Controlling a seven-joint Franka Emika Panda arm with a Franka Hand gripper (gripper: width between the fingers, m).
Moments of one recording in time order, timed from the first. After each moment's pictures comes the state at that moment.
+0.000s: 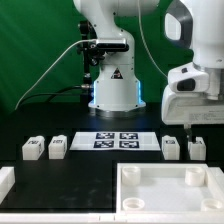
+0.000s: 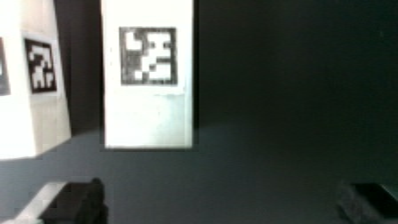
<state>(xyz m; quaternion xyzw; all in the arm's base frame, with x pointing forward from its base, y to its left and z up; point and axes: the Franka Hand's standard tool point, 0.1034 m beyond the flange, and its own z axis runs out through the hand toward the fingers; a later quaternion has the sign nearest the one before) 0.423 0.181 0.040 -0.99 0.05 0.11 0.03</state>
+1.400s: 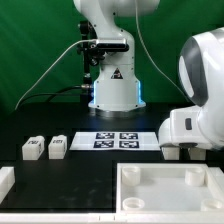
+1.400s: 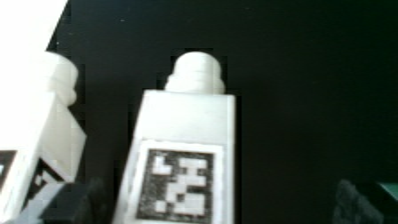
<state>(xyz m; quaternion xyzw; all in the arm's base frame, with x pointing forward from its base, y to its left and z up) 0.386 0.174 0.008 -0.89 0.01 0.45 0.02</state>
